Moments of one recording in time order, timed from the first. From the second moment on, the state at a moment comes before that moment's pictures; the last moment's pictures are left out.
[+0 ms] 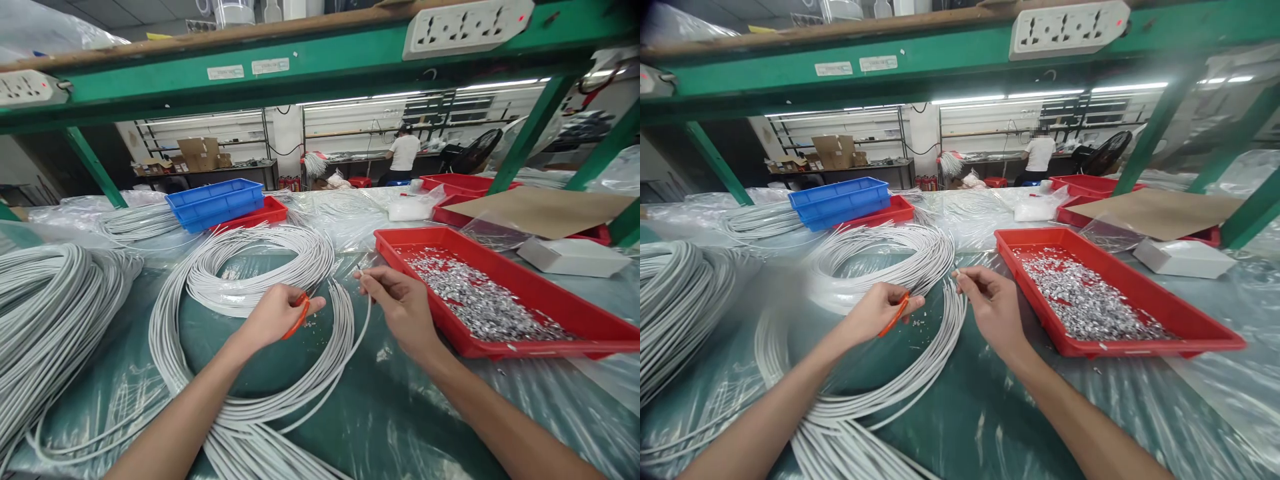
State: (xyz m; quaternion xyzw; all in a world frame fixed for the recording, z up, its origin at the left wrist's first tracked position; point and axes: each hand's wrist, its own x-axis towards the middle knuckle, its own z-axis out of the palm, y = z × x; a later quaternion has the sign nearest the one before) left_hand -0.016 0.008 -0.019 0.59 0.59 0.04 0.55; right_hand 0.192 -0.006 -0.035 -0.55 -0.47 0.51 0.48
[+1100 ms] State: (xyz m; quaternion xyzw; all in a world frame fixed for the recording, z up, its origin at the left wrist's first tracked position) left_hand 0.007 0.002 -0.003 0.41 0.56 0.25 0.68; right_hand 0.167 -0.026 -0.034 -0.52 -0.49 0.57 0.40
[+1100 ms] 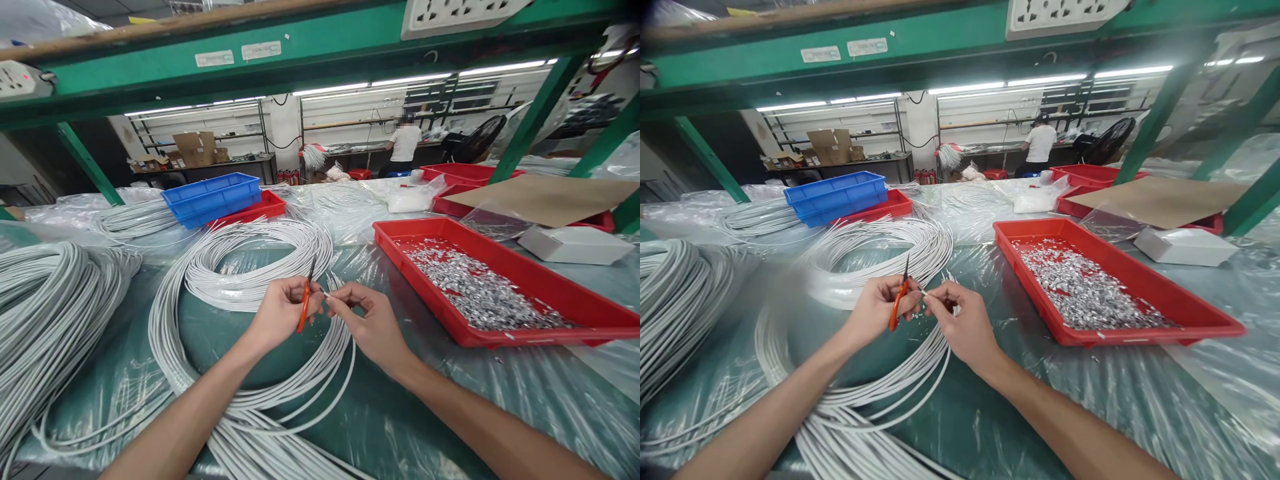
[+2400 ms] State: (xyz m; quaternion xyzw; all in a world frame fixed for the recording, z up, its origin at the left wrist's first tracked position) left_hand 0.006 0.004 -0.001 0.39 0.54 0.25 0.70; right_hand 0.170 -0.028 -0.034 -0.50 -0.53 0.58 0.37
